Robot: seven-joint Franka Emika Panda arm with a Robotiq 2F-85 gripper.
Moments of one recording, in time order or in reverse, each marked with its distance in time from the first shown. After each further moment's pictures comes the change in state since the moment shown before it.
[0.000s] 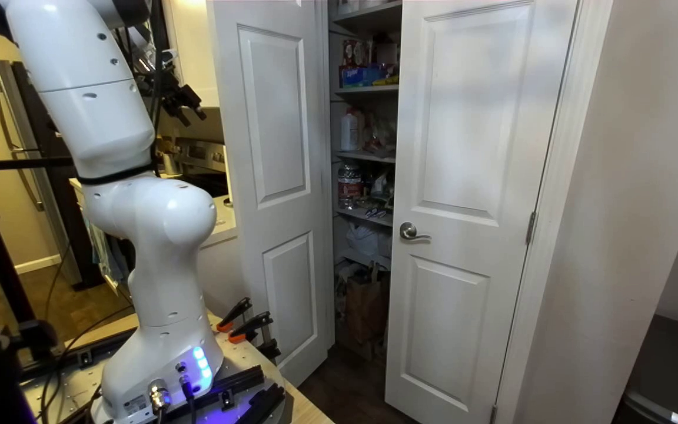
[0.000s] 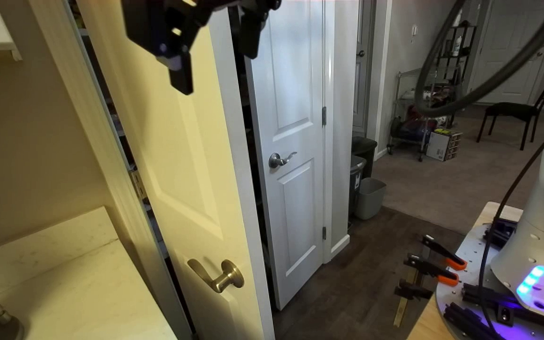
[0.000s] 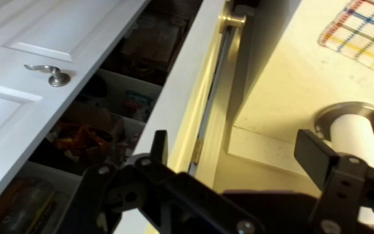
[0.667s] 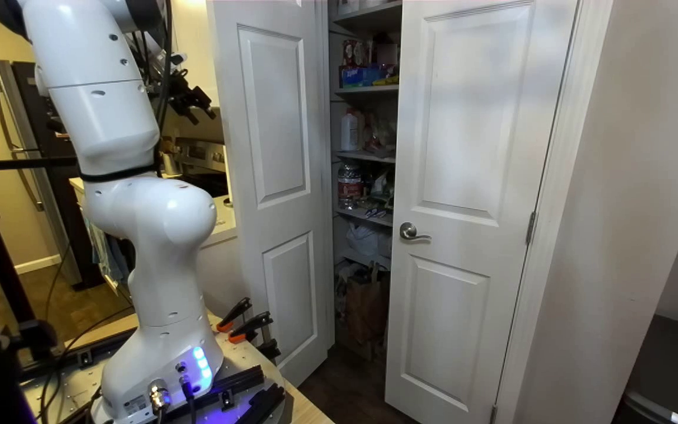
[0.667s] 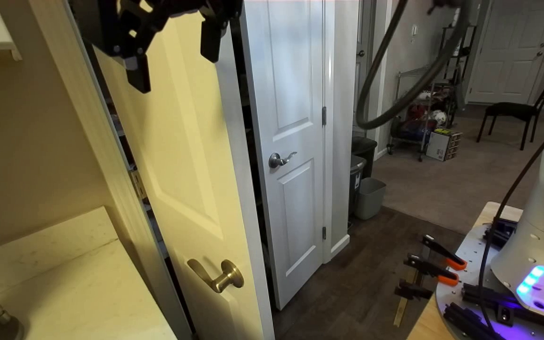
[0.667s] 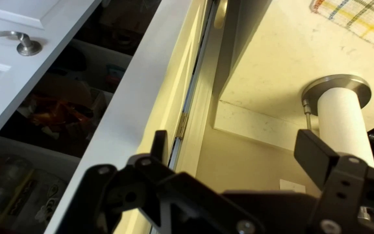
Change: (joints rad) arm -0.002 0.058 -0.023 0.004 -0.104 0.118 -0.003
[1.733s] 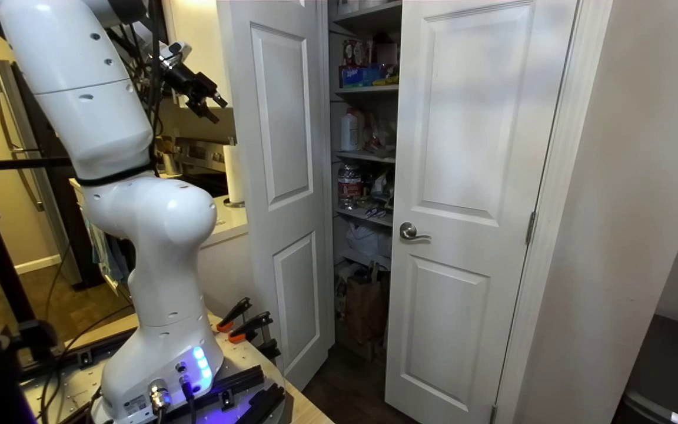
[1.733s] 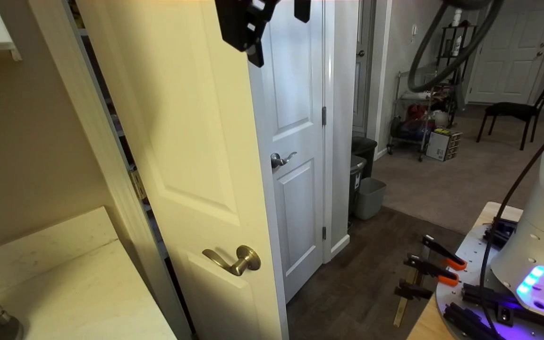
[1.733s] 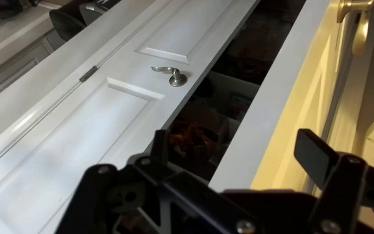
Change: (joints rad) arm 0.005 -0.088 -0.021 -0.011 -0.075 -0.458 0.053
